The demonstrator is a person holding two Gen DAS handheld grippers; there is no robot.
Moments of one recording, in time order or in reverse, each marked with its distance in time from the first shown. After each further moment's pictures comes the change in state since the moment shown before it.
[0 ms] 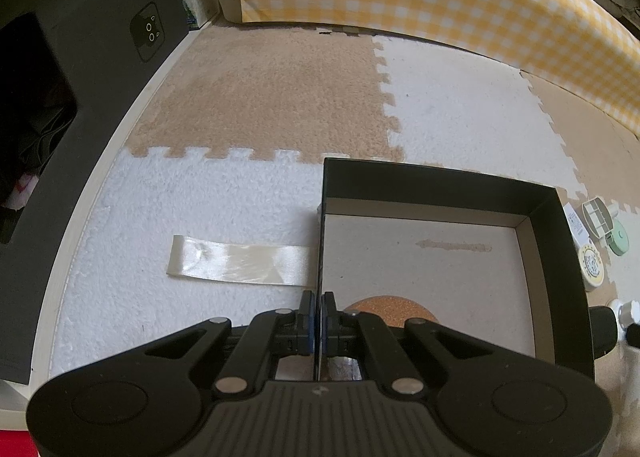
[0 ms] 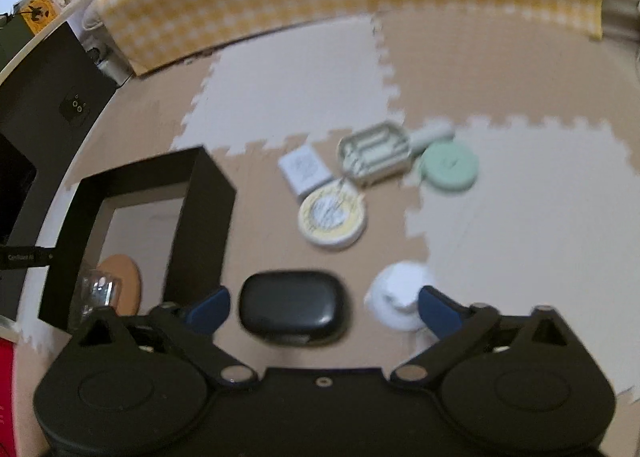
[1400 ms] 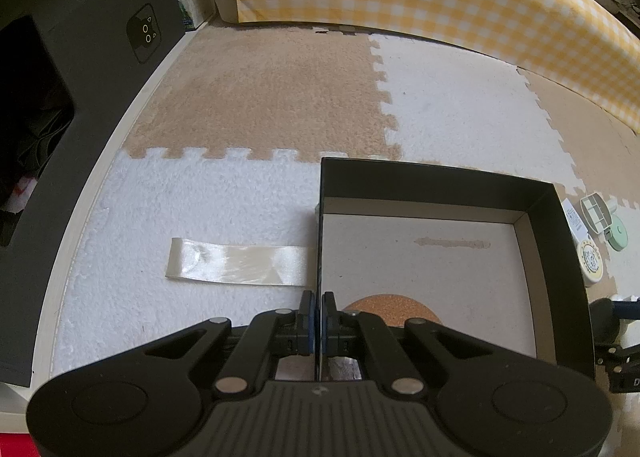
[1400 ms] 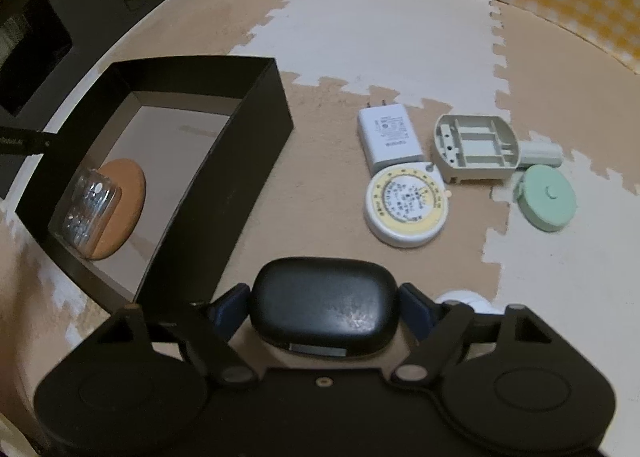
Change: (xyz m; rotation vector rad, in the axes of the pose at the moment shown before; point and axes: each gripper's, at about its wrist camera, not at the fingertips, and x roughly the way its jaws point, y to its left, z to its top) left arm 0.000 -0.002 -0.001 0.008 0.000 0.001; right arm 0.047 0.031 0.013 -0.346 0.140 0.042
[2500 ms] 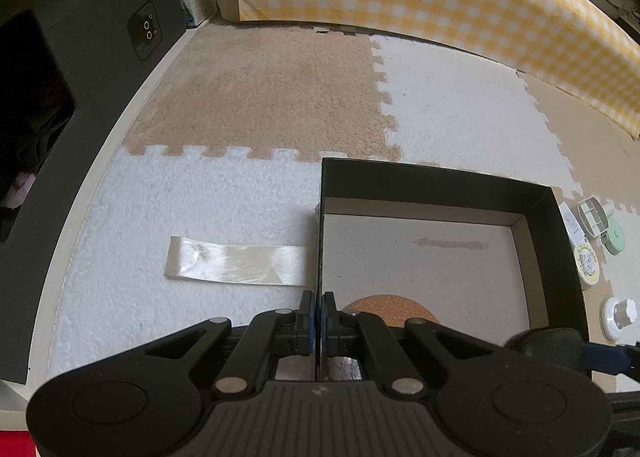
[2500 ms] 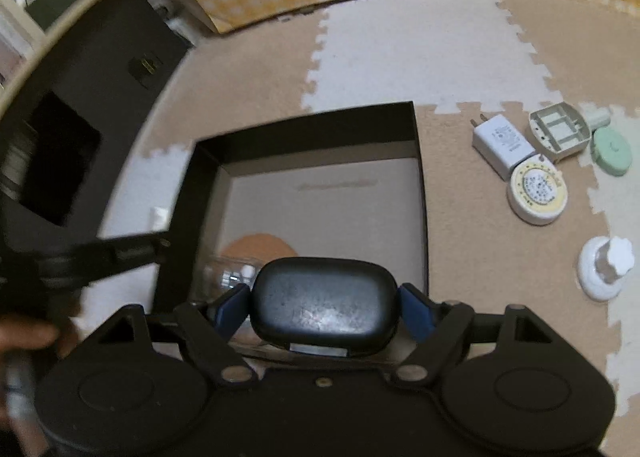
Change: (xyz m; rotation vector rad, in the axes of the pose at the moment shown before) left arm -0.002 0.000 0.000 -0.011 0.001 -0.014; right arm -0.023 0.102 0.020 0.306 -0.072 0.071
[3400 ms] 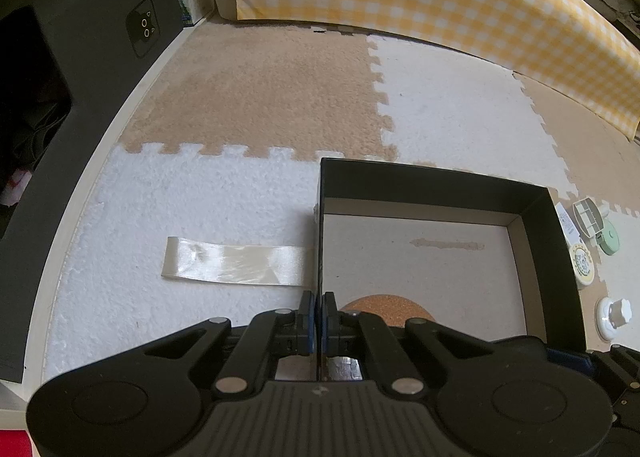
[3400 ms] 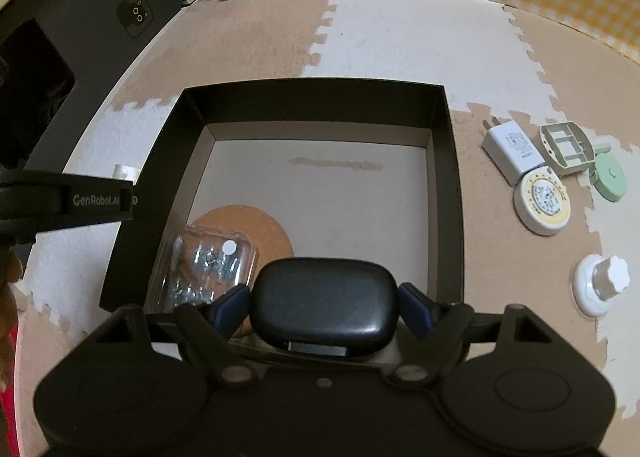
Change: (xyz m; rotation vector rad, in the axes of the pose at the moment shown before) left arm 0.000 0.005 0.001 -0.004 0.003 -0.018; right arm 0.032 0.034 -0.017 -0.120 0.015 -0.142
